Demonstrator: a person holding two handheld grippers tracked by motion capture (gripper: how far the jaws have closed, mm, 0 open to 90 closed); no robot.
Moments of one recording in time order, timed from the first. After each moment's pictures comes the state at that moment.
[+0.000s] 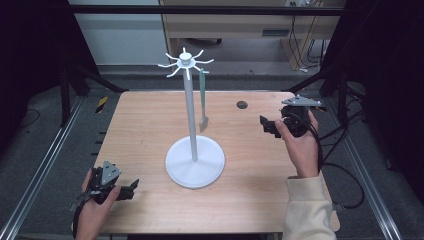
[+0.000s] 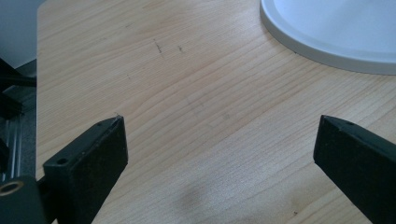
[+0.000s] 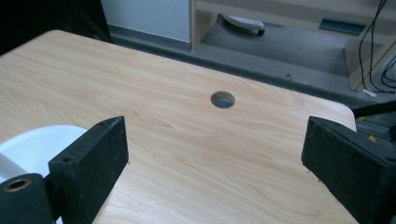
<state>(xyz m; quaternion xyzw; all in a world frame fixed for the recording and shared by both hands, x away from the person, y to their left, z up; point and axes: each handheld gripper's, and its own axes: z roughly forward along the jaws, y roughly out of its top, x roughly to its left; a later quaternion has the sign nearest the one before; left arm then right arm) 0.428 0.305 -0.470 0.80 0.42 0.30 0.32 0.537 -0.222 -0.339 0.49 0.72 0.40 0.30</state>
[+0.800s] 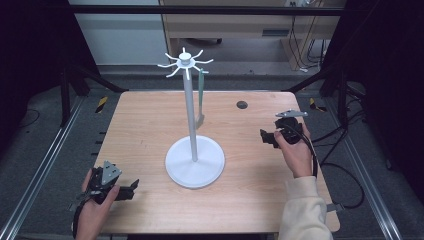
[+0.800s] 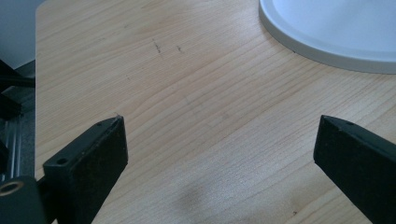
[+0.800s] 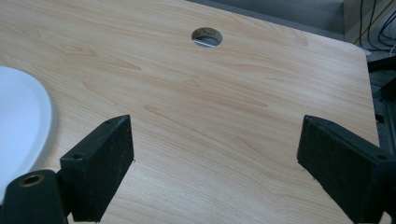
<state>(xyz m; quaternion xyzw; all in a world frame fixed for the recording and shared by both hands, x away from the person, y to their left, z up) 0.428 0.304 -0.470 0.80 0.41 0.30 0.32 0.557 -0.230 -0.405 0.51 0.74 0.34 0.28</state>
